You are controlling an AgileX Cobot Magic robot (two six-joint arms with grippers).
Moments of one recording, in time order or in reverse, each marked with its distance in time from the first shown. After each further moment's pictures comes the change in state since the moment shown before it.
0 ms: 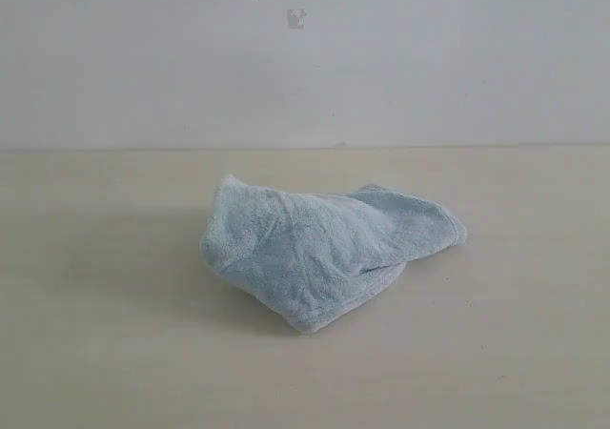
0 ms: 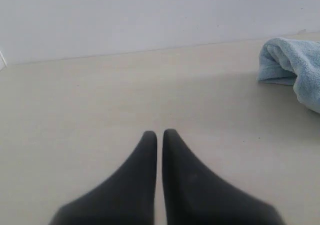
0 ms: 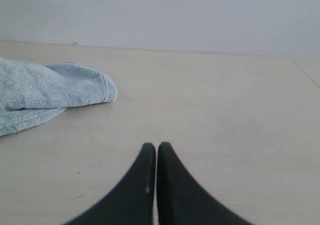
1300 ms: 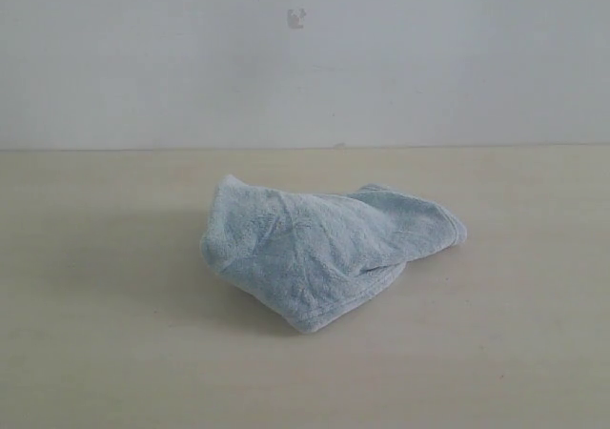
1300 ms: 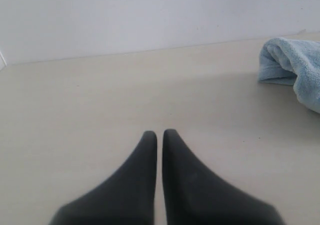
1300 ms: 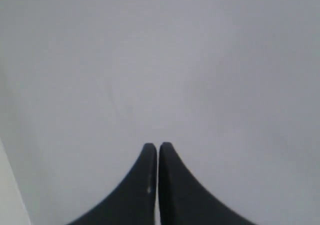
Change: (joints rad) left arm 0.000 0.000 0.000 0.000 0.000 0.000; right arm 0.000 -0.002 0.000 -0.008 -0.948 0.844
